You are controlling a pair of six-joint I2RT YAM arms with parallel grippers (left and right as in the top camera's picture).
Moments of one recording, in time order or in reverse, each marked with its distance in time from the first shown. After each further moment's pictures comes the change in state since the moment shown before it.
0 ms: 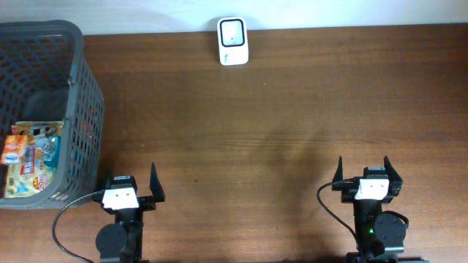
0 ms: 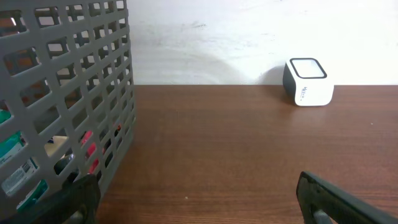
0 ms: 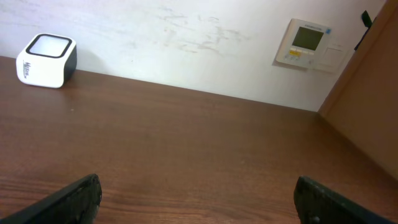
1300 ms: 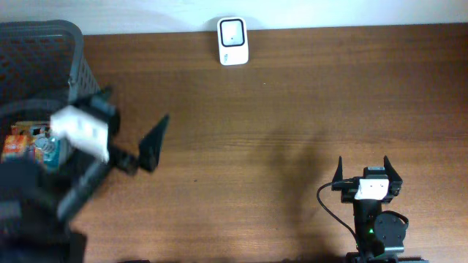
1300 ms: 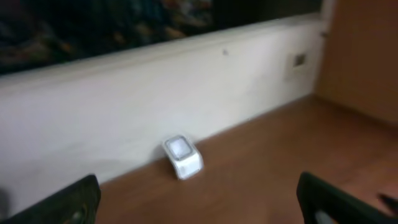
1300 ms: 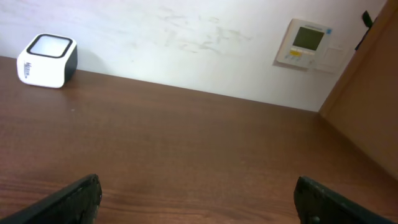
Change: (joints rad) left arm 0.001 0.856 1.317 -0.523 0.593 0.120; right arm 0.002 0.000 0.000 0.000 0.001 0.000
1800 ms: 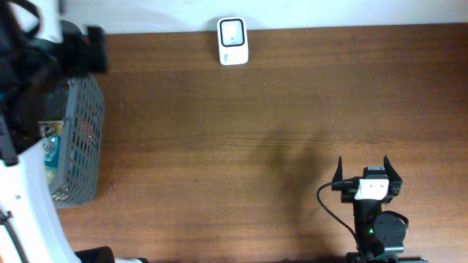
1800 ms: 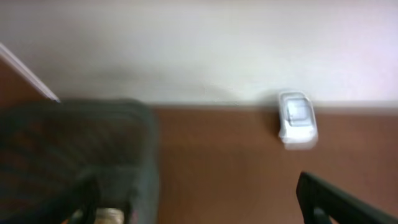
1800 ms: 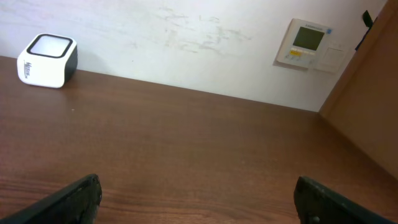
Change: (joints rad) left arm 0.113 0.718 0.980 -0.603 -0.480 -0.096; right arm 0.001 0.000 0.000 0.000 0.000 0.000
